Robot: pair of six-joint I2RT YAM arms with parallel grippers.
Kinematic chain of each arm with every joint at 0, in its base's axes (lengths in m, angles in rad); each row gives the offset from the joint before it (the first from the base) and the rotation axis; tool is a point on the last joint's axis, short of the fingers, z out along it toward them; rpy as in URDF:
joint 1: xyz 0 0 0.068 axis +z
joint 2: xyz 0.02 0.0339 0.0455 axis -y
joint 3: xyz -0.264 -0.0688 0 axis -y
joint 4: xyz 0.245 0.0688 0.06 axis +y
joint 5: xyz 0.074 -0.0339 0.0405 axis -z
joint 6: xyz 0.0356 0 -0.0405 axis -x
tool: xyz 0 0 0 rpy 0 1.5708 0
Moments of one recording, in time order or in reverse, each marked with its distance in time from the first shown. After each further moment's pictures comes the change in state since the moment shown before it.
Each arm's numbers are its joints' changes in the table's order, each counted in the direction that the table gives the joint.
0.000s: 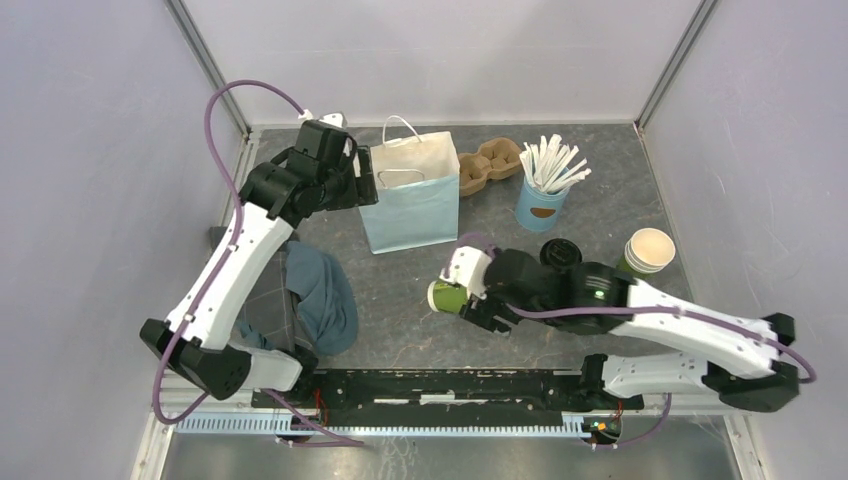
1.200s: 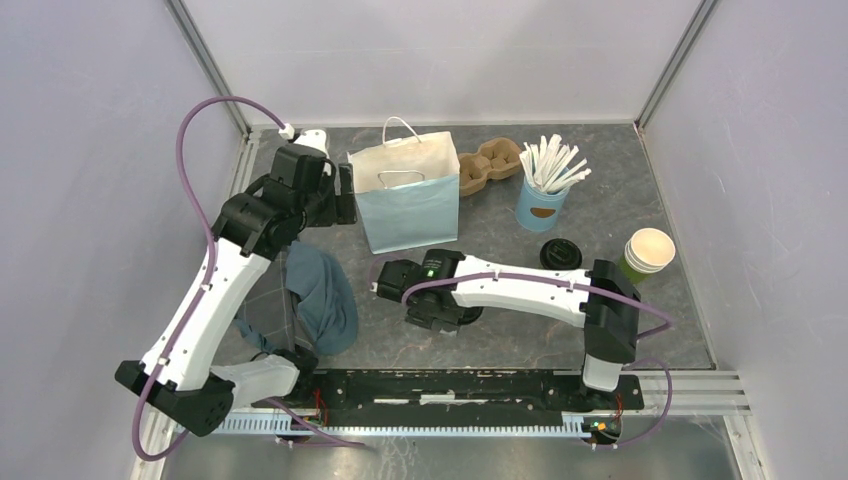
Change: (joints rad) left arm 0.000 0.204 -0.135 -0.001 -0.087 -0.124; right arm 0.000 -0.748 0.293 0.227 0.080 -0.087
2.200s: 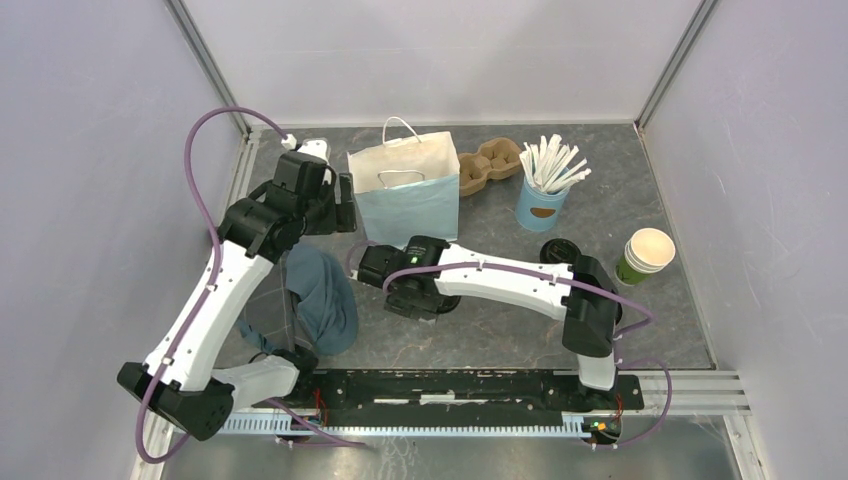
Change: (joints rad) left arm 0.024 0.016 -0.078 -0.020 0.046 0.004; right arm -0.017 -0.112 0.196 0.003 -0.016 0.037
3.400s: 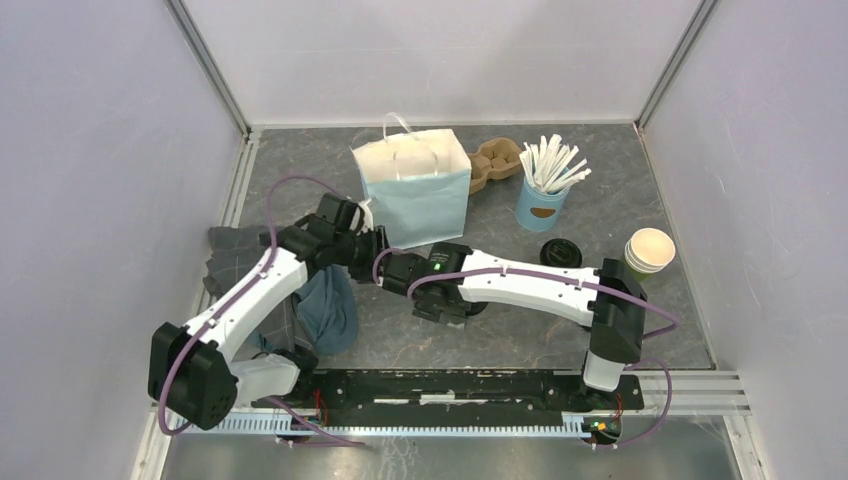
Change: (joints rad) left arm 0.012 -0.047 -0.471 -0.334 0.707 0.220; right arm -0.009 0.127 -0.175 0.024 0.063 0.002
